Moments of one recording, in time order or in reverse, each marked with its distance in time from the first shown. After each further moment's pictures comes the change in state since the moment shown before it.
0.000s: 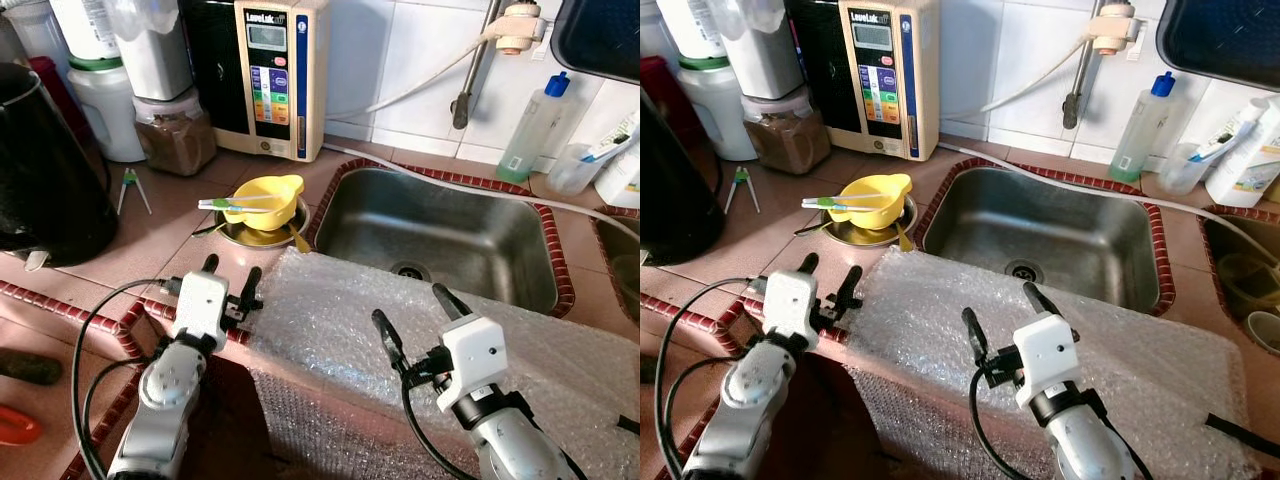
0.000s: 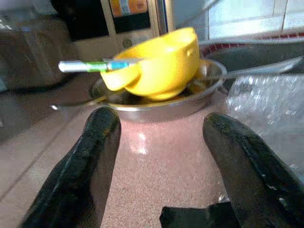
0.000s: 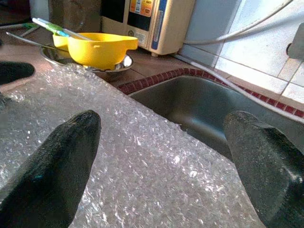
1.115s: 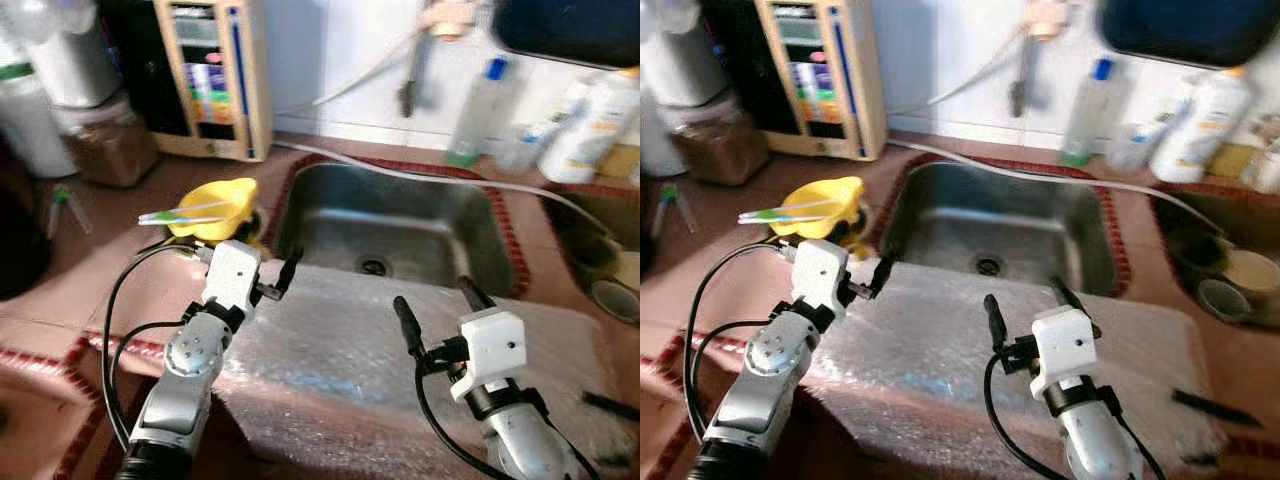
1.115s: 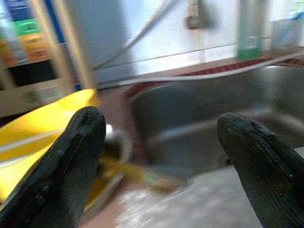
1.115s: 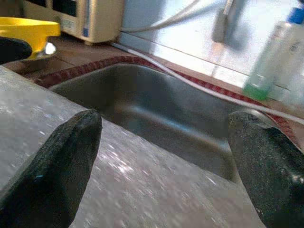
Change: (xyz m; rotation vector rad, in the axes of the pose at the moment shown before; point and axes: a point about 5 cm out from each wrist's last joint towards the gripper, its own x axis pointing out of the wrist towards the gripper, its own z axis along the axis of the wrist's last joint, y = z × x) left arm 0.030 -0.021 0.036 0.000 -0.078 -0.134; right arm 0.001 -0.015 0.000 -0.021 -0.013 -0.105
